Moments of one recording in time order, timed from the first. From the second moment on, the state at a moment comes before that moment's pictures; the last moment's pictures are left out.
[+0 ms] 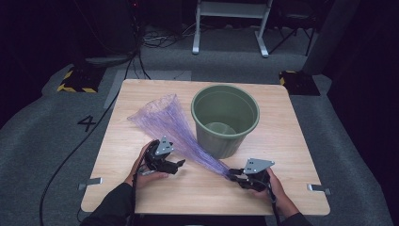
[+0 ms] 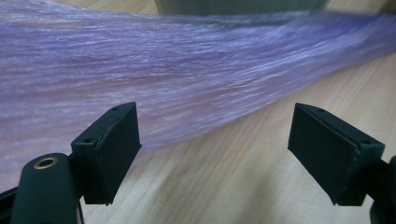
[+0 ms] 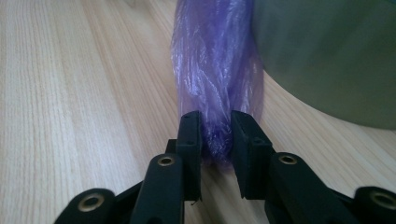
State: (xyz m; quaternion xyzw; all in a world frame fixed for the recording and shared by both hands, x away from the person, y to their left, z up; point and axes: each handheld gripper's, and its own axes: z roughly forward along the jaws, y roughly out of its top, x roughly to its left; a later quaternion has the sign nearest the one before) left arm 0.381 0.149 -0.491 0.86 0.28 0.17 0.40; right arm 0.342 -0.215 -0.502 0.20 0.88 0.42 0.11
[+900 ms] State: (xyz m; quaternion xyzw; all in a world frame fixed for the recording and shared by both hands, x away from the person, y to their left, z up) left arm 0.405 0.159 -0.501 0.86 0.30 0.13 0.38; right arm 0.352 -0.252 -0.499 0.27 0.85 0.42 0.13
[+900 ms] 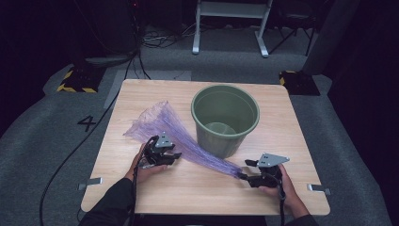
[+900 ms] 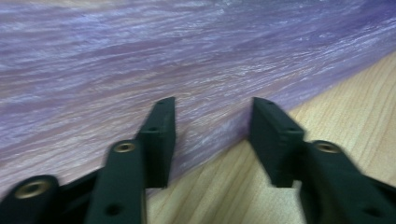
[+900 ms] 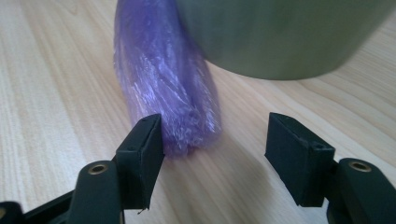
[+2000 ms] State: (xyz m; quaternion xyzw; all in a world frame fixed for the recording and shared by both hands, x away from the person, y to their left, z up) left arm 0.393 0.180 -0.477 0.83 0.32 0.20 0.42; right arm 0.373 -0.288 -0.502 0.37 0.82 0.40 0.16
